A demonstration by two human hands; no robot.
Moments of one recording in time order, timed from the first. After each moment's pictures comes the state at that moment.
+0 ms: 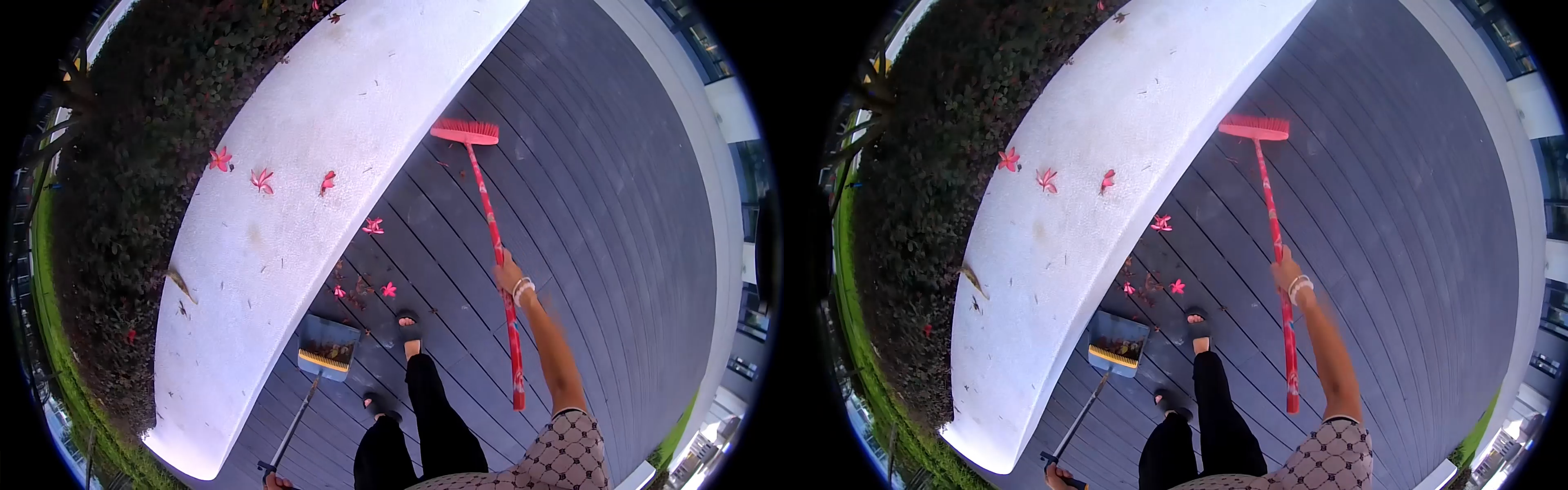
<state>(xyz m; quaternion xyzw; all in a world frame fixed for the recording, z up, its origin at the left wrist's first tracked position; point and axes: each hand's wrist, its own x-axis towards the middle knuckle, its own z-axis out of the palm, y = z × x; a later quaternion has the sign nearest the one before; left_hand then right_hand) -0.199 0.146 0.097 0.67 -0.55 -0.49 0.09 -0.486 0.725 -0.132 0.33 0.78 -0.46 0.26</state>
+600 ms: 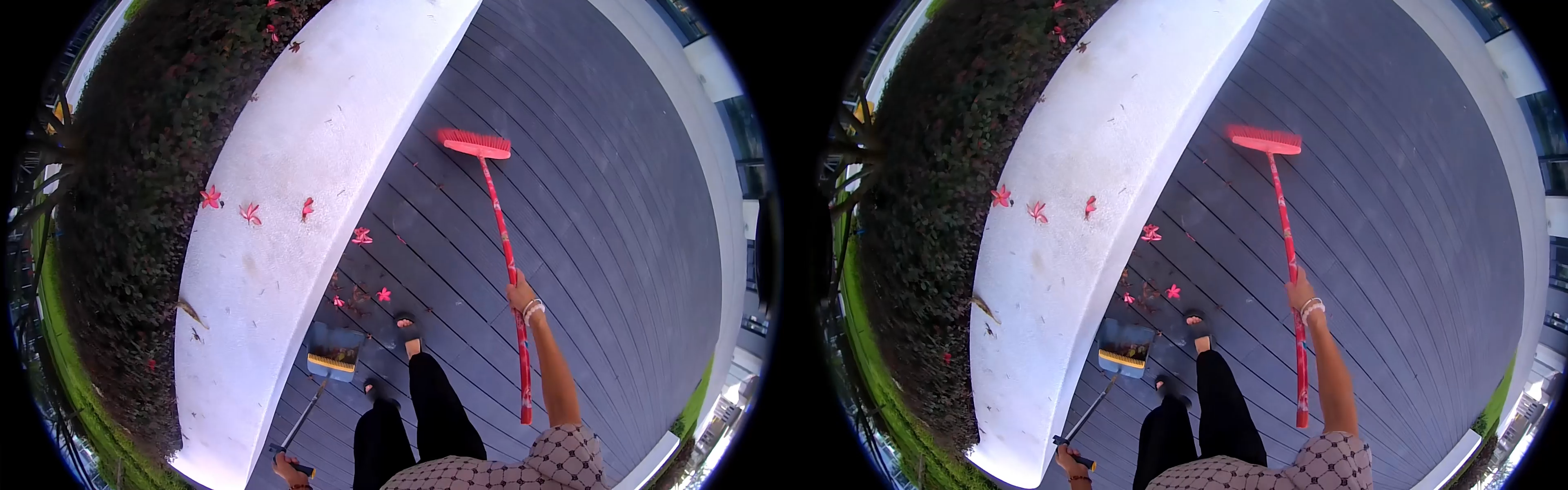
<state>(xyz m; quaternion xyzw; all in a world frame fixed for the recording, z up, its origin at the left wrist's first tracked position) -0.227 0.138 0.060 0.64 -0.59 -0.48 0.11 -0.385 0.791 -0.090 0.44 0.73 -0.47 0.23</state>
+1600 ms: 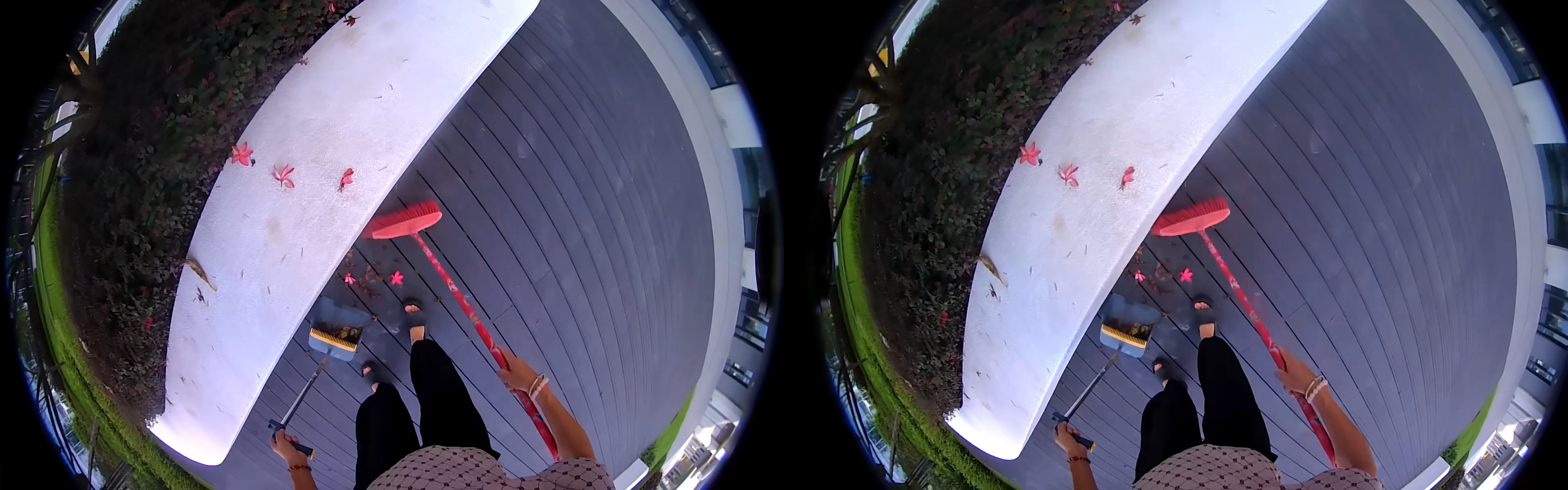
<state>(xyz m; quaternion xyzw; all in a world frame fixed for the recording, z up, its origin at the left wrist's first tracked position) -0.218 0.130 0.065 0.67 -0.56 -0.48 0.10 -0.311 0.675 0.054 0.28 0.69 -0.40 0.53</state>
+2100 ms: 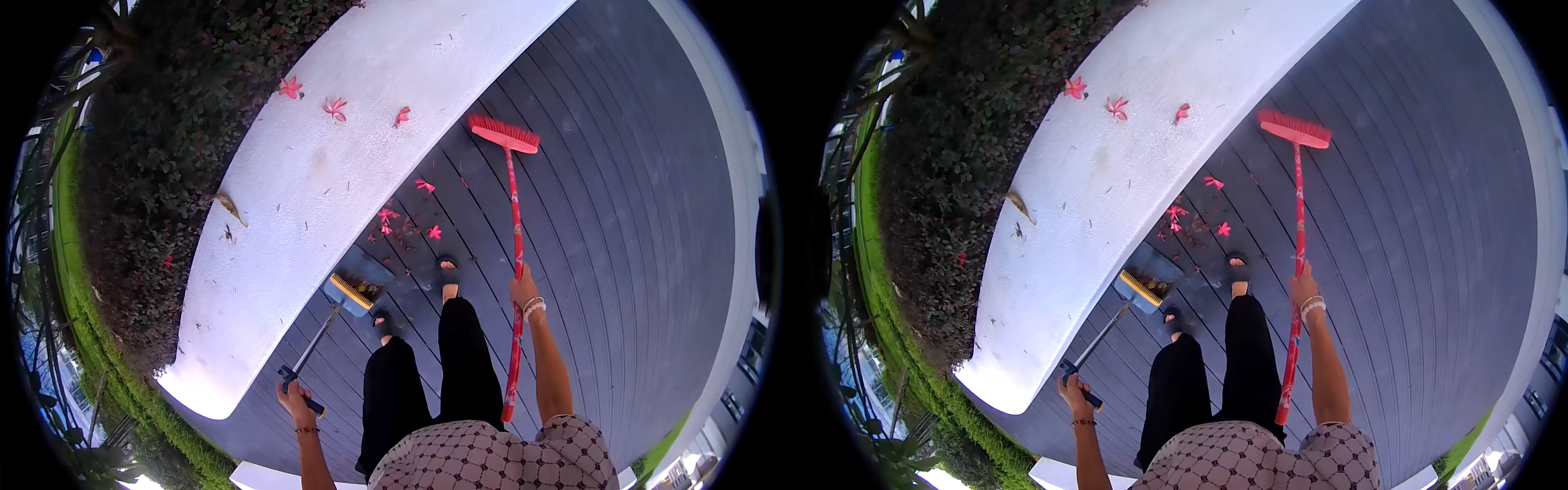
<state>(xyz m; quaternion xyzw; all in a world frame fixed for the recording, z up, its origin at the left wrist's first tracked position) -0.221 0.105 0.093 0.61 -0.61 -0.51 0.05 -0.348 0.598 -0.047 0.42 0.73 -0.43 0.32</state>
